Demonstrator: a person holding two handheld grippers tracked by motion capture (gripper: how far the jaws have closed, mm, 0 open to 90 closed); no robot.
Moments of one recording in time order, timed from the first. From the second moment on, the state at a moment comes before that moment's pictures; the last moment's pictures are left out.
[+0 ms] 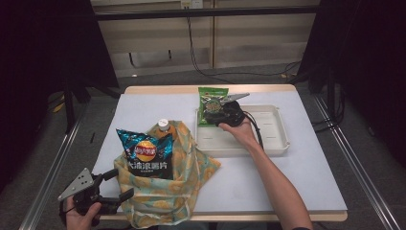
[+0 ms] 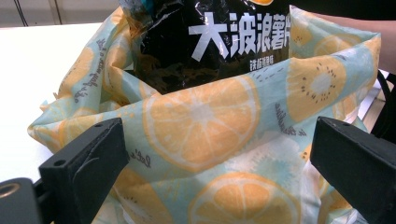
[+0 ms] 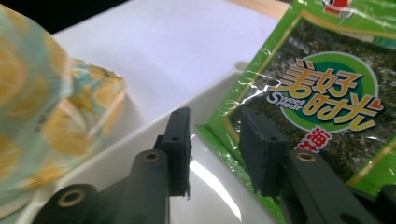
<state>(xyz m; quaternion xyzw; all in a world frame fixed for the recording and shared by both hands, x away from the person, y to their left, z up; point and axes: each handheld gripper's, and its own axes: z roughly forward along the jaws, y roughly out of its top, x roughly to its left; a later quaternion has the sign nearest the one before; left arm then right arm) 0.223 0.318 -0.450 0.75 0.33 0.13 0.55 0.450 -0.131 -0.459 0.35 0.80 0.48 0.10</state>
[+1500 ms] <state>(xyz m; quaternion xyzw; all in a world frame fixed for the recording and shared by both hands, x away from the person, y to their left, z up) 0.231 0.311 -0.428 0.75 0.33 0.16 0.55 0.333 -0.068 -0.394 0.21 0.79 0.57 0.02</state>
